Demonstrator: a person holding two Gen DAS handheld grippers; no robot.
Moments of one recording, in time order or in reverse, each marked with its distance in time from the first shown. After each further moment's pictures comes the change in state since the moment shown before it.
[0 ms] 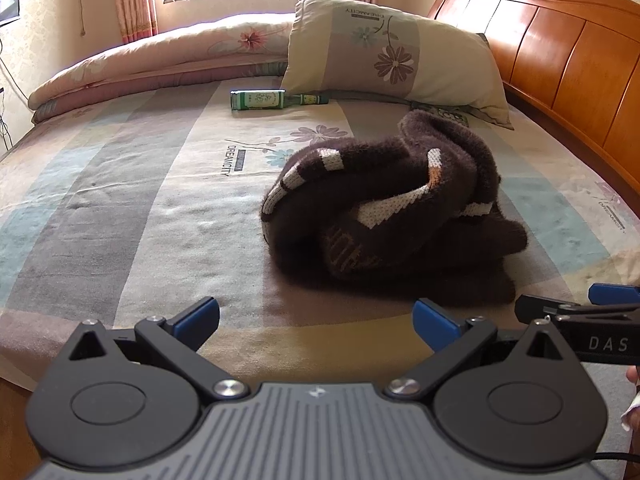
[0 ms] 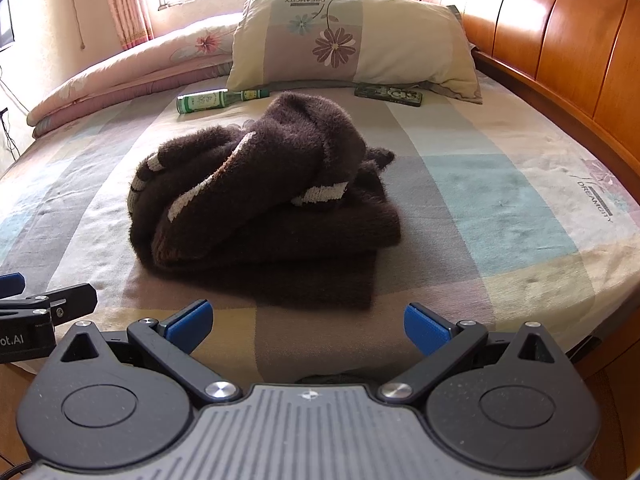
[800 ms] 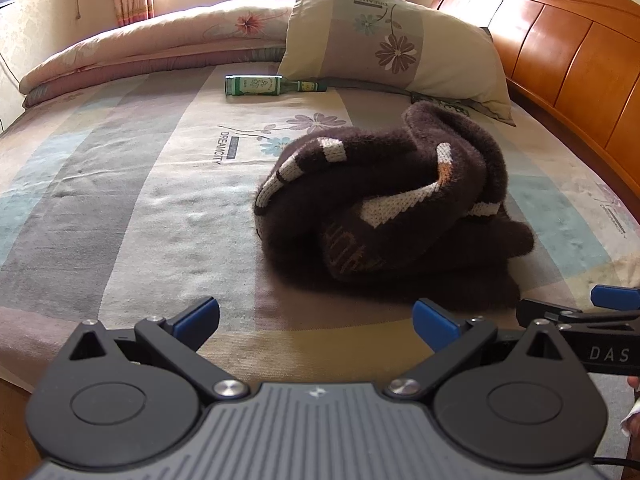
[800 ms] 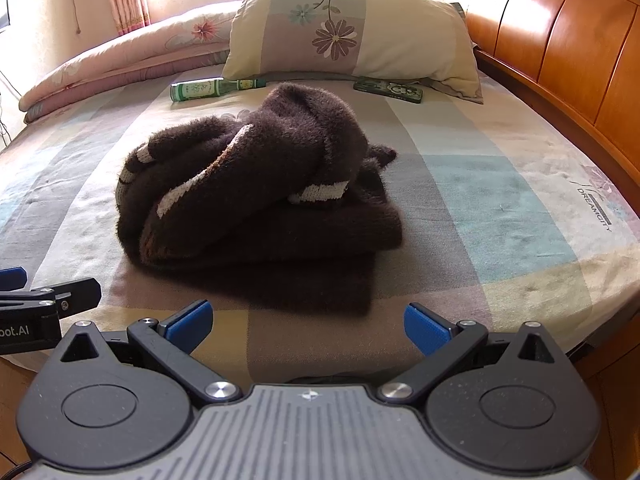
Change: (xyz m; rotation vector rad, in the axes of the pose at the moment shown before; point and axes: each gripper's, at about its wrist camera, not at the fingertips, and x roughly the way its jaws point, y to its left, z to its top) left arm 0.024 0.006 0.008 -0.025 0.037 -0.033; right arm 0.015 0.007 0.009 -0.029 0.025 -0.037
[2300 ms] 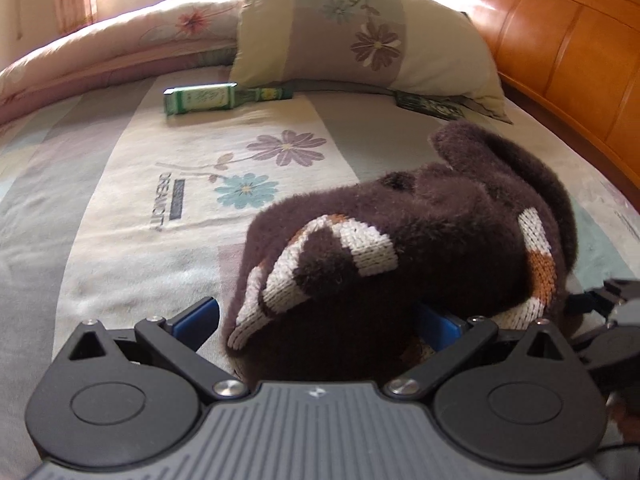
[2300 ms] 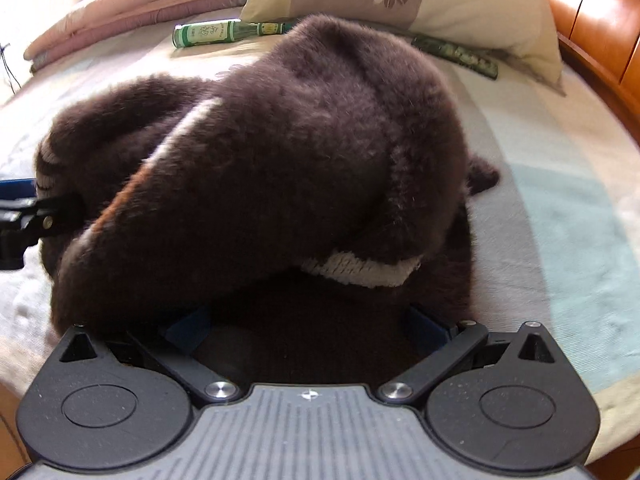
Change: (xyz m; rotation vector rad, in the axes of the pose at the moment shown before) left arm 0.127 0.017 0.086 0.149 0.000 -0.126; right arm 0.156 0.003 0.074 -0.093 0.156 0.100
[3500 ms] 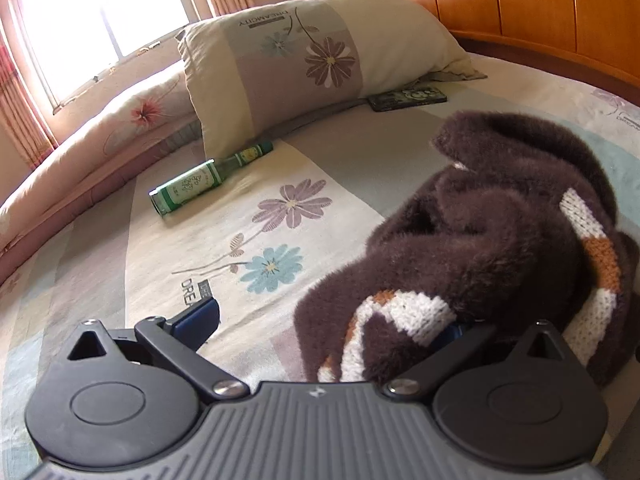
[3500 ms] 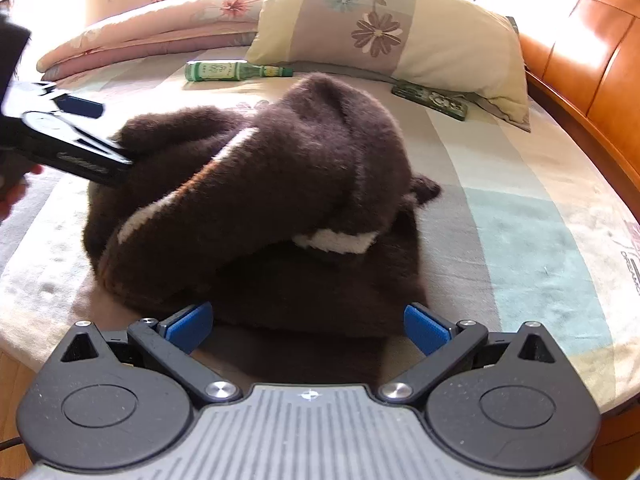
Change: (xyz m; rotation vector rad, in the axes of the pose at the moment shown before) left arm 0.015 0.000 0.039 0.360 -0.071 0.096; right arm -0.073 0.024 -0.033 -0.059 -0.132 -0.071
